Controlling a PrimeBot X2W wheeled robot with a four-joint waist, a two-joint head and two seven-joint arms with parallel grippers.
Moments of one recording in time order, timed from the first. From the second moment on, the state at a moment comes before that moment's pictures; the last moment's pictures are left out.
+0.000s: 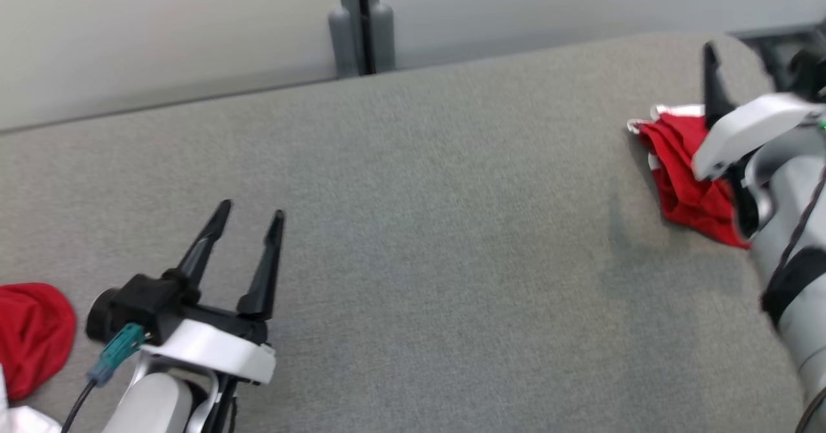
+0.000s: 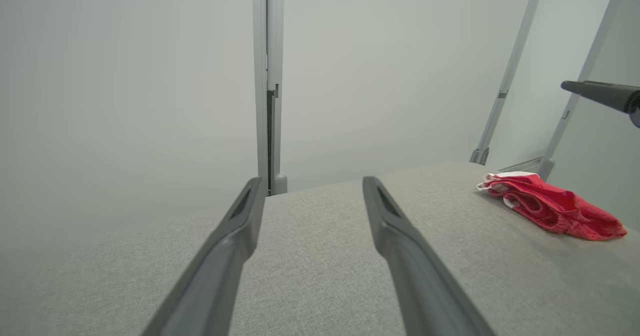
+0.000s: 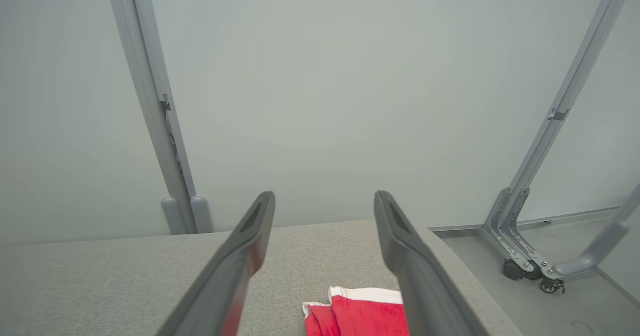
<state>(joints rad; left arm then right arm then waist) -0.20 0.27 -0.32 0.13 -0.42 -0.02 -0.24 -1.00 -0.25 0.18 1.17 0.22 0.13 -0.25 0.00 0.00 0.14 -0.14</state>
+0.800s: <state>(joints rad) 0.03 0.28 -0.21 0.08 -0.45 0.08 -0.26 -0.17 -0.18 0.13 0.36 0.29 0.13 -0.25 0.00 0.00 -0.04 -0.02</state>
